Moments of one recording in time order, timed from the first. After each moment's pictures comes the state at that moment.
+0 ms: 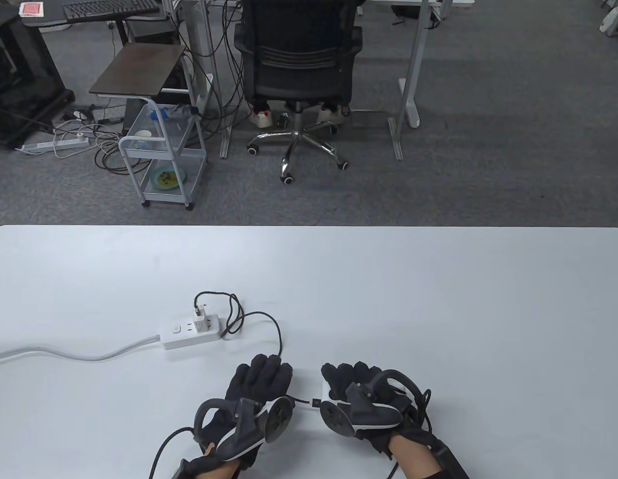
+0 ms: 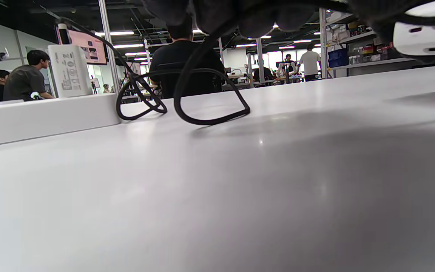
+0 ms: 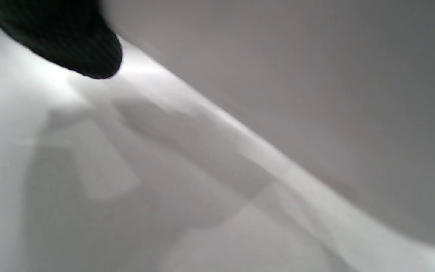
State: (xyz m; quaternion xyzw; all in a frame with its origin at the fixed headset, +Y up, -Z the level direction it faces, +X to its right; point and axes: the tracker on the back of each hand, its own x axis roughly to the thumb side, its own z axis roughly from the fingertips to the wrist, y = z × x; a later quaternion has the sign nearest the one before) left_hand -0.113 -0.737 -0.264 0.06 -0.11 -0.05 0.99; right_hand 0.075 -0.746 -0.288 -0.32 -0.05 -0.93 0.17
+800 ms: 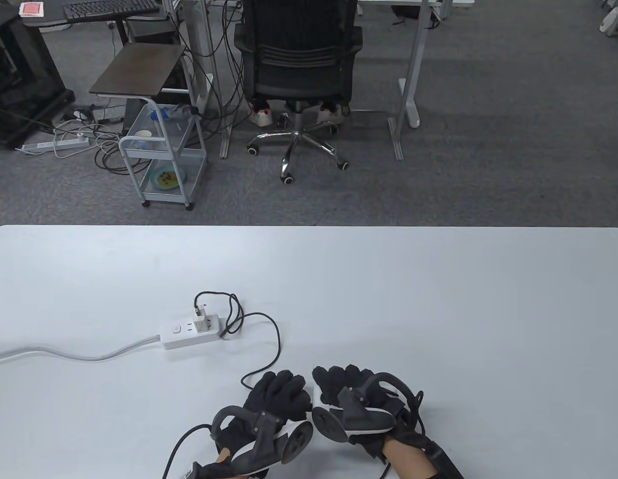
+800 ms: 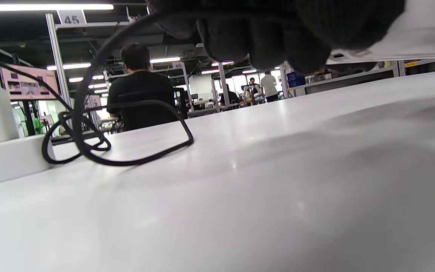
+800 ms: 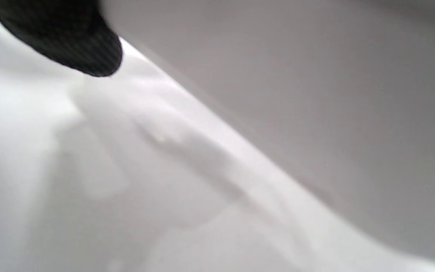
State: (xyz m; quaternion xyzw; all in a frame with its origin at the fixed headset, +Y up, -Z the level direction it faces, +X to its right) left_hand -0.083 -0.738 -0.247 0.12 -0.20 -0.08 0.97; right_hand 0.060 -0.738 -0.277 -0.34 -0.03 -0.92 0.19
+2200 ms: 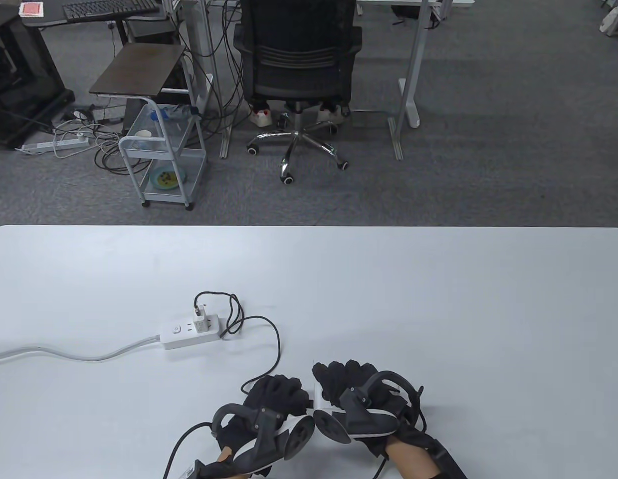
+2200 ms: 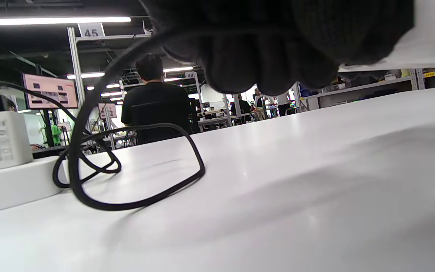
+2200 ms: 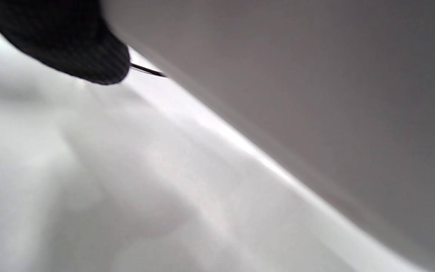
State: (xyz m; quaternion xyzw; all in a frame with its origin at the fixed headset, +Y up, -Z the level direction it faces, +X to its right) left_hand -0.078 -0.725 -0.247 0.14 -0.17 -0.08 0.97; right_hand 0.063 -0.737 -0.281 -0.34 0.00 -0.92 0.19
